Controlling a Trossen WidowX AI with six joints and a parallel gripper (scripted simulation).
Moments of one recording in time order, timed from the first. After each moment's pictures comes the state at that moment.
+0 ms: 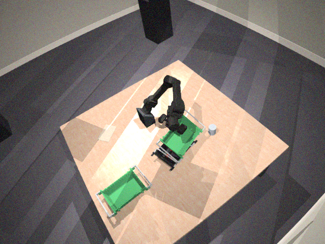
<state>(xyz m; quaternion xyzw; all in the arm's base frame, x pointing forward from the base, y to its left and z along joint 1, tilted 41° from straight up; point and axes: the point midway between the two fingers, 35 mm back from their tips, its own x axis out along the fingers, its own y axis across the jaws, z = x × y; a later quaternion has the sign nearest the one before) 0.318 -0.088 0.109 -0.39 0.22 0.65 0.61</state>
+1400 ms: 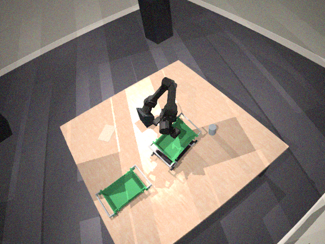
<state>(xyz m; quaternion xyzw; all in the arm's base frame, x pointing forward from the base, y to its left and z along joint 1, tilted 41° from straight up) 0.314 -0.124 0.085 -0.36 0.24 0.63 0.64</state>
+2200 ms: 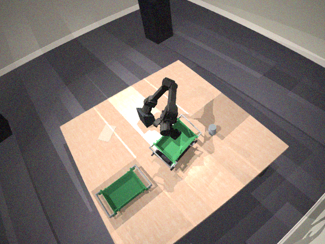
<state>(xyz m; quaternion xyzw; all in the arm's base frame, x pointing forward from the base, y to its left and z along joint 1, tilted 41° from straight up) 0.317 -0.117 0.075 -0.36 0.24 0.63 0.64</state>
